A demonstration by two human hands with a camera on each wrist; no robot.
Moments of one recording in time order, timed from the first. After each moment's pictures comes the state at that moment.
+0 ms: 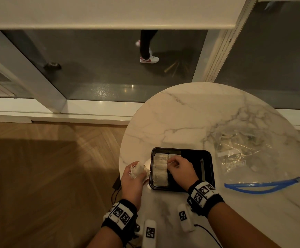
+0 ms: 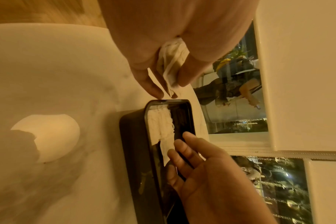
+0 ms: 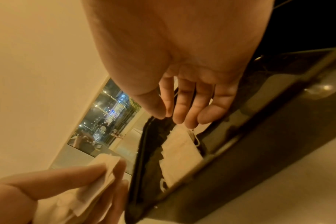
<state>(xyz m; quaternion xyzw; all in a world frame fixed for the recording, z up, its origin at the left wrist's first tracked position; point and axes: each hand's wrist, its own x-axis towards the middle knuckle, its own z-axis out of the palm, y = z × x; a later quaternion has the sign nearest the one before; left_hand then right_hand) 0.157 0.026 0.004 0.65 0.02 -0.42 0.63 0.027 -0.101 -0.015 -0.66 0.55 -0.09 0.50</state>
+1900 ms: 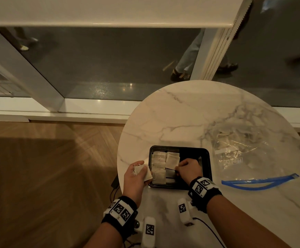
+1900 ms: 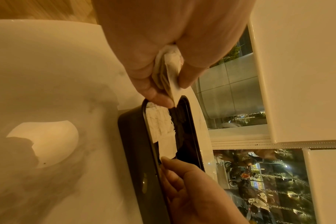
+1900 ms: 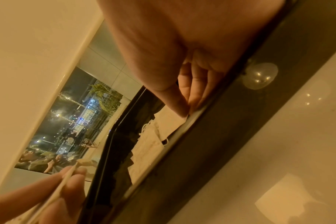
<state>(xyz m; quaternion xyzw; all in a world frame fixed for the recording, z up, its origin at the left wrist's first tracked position) 0.150 0.019 0.003 0.67 0.02 -0.46 0.59 0.007 -0.114 -0.036 -0.54 0.70 -0.04 0.47</state>
